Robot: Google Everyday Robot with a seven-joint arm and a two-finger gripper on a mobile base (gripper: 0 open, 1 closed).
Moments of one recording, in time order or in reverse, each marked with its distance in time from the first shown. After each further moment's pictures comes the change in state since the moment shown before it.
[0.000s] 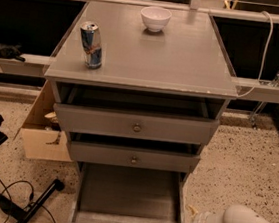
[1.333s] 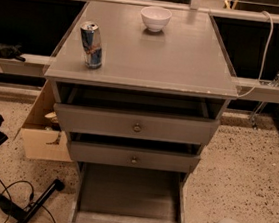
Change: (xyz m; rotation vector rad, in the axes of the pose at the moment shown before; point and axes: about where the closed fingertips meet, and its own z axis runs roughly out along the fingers) arm 0.096 0.002 0.116 -0.152 -0.029 0.228
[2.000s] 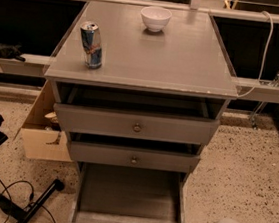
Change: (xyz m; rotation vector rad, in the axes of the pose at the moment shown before) arm 0.003 0.001 0.005 -0.024 -0.004 0.014
